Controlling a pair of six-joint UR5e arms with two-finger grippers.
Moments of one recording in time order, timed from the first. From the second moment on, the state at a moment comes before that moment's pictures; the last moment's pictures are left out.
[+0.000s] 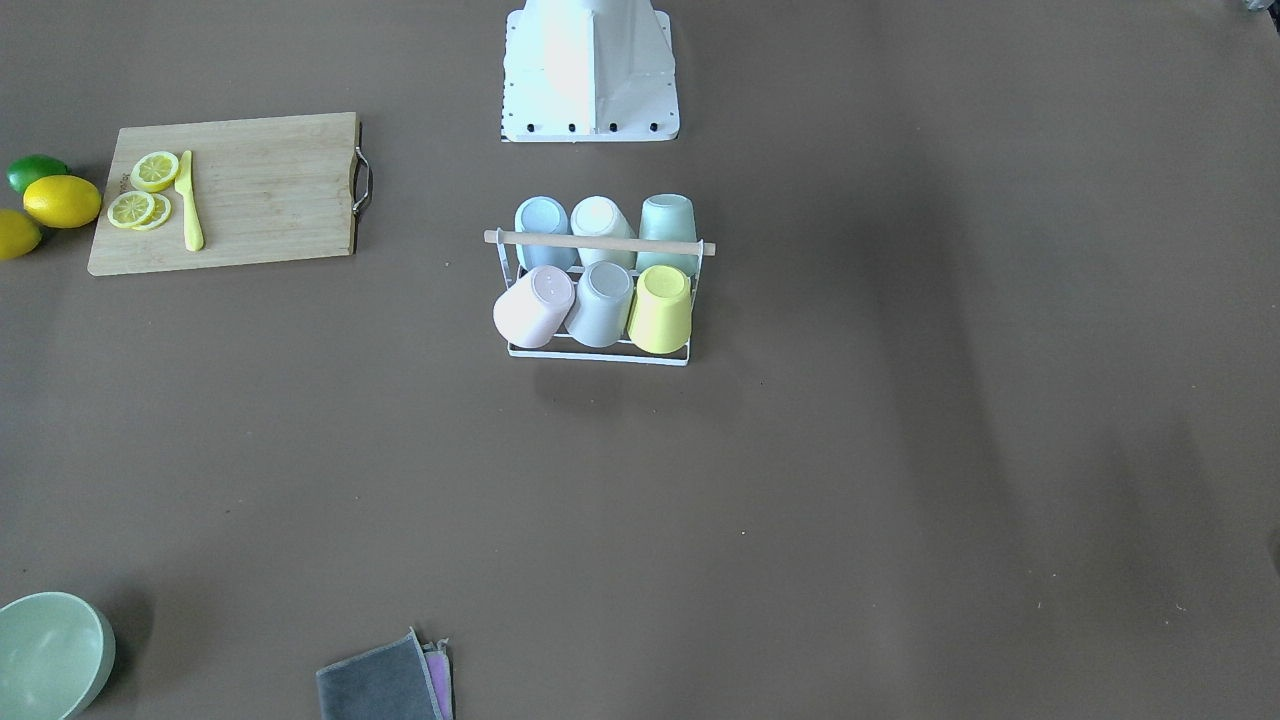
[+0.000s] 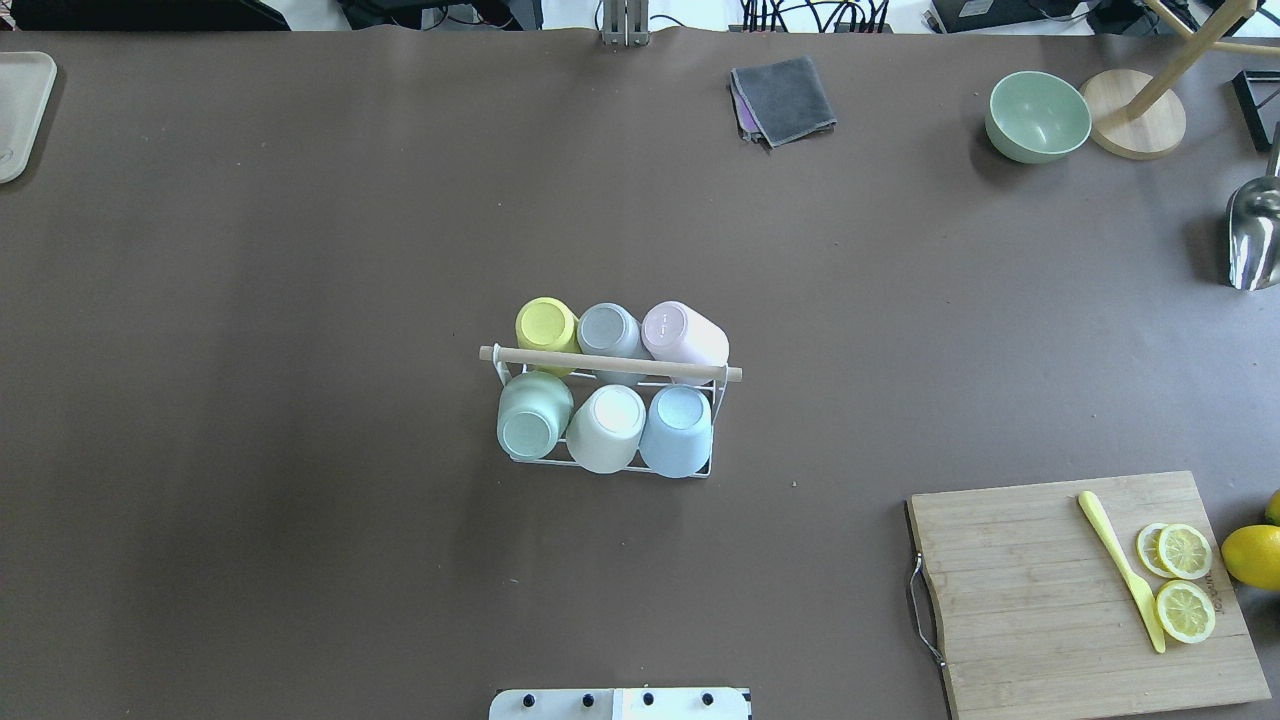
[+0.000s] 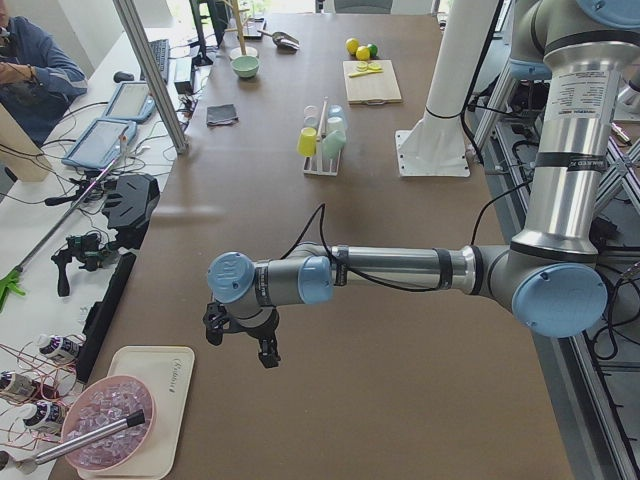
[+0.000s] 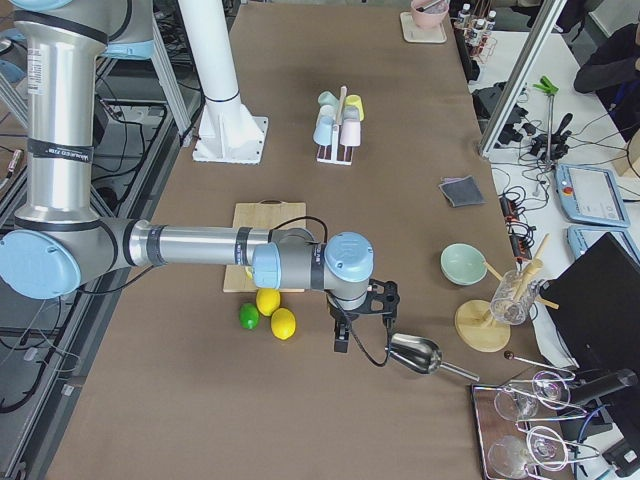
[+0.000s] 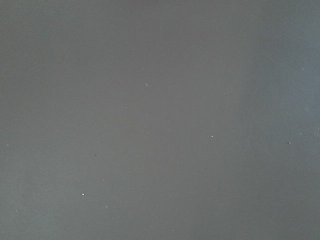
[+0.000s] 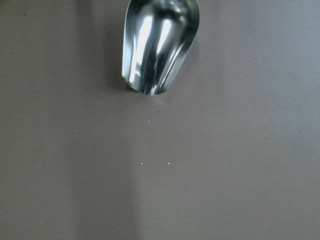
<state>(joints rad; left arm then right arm) -1.56 -1.65 -1.50 -1.43 -2.38 -0.10 1.58 -1.68 1.69 -1.55 2.35 0.10</state>
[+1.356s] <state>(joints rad) -1.55 -1.65 -1.54 -1.36 -2.38 -0.10 1.58 -1.67 1.68 -1.55 2.35 0.11</state>
